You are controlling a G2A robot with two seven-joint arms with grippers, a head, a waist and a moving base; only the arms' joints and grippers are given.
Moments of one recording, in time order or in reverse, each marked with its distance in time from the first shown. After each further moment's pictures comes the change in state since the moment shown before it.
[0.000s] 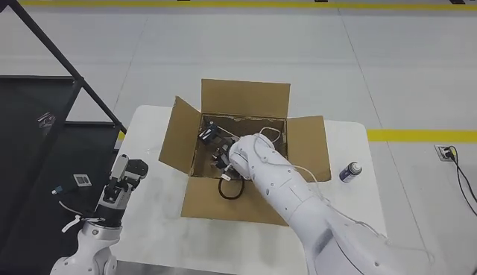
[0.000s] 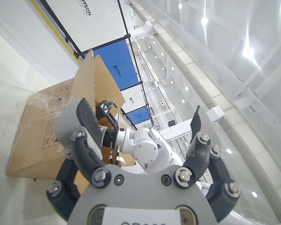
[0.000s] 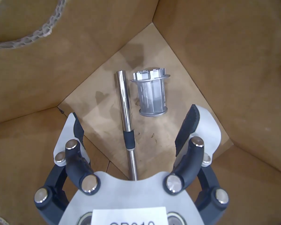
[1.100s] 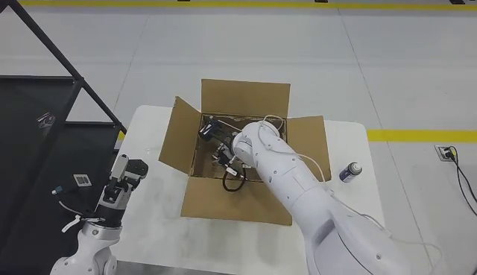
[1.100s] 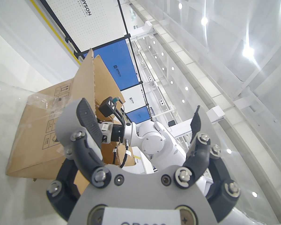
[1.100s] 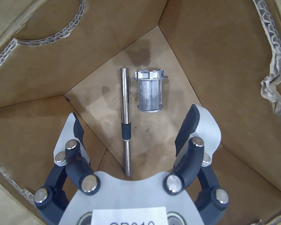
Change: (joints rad) left arm 0.000 0.000 0.000 0.000 0.000 0.000 0.000; right arm 0.079 -0.011 0.030 0.080 0.003 -0.170 0.047
